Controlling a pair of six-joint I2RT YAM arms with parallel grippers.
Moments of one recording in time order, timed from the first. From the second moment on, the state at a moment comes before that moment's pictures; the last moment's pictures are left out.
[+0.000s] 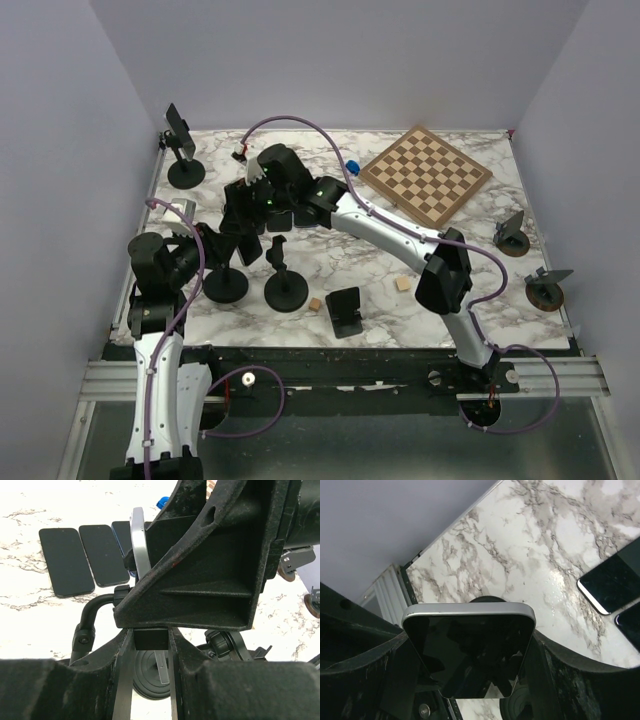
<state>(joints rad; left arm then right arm) 0.14 0.59 0.62 -0.27 0.64 -0.31 0.98 2.17 2.14 -0.44 -0.28 0.36</state>
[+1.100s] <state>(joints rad) 0.15 0.57 0.57 -0.20 0.77 -0.33 0.86 2.14 2.03 -0.13 -1.00 0.49</state>
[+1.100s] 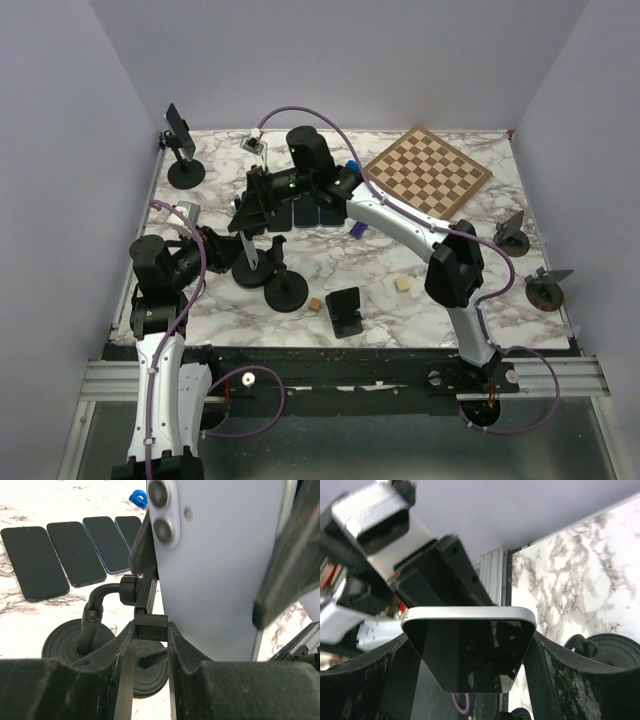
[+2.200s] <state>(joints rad) 0.14 0.50 0.60 -0.34 0.58 -0.31 0.61 2.39 2.42 -0.36 0.04 0.48</state>
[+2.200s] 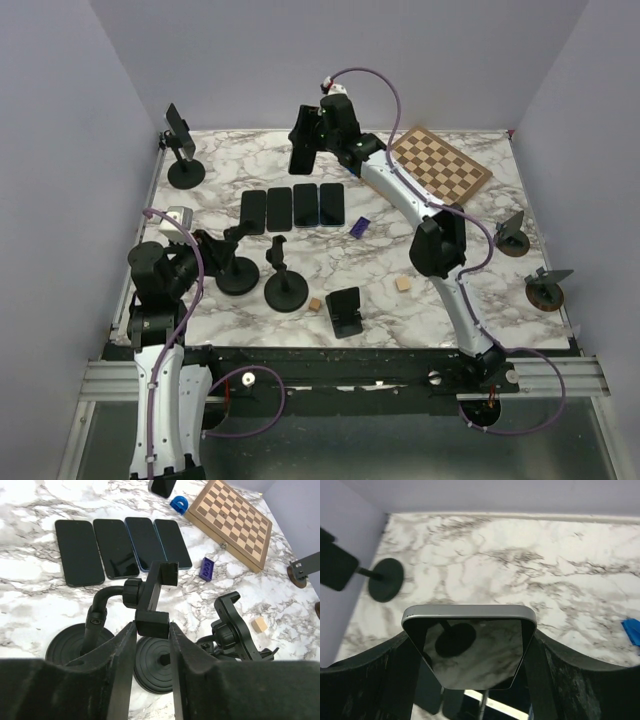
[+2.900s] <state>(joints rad) 0.16 0.49 0.63 -0.34 0.52 -0.31 0.51 2.69 2.51 -0.20 0.24 0.31</state>
